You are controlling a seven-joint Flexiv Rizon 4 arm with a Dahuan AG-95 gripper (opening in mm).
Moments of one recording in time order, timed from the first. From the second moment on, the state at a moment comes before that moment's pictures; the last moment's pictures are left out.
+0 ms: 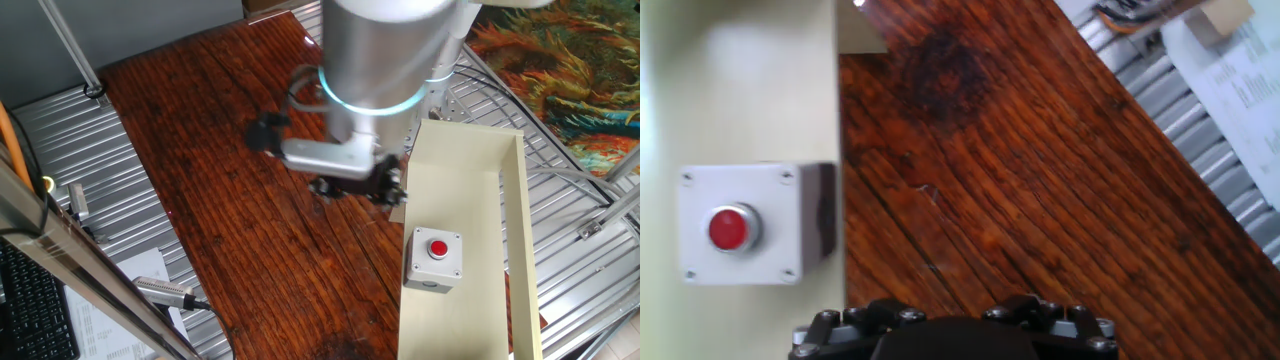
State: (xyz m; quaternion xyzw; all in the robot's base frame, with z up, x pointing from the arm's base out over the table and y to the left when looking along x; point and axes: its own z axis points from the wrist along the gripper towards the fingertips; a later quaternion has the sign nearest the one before) arm 0.433 0.326 0.364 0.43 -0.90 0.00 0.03
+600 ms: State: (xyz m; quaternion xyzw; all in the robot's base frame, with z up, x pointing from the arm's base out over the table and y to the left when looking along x) arm 0.437 0.308 0.360 0.37 -0.93 0.01 0.03
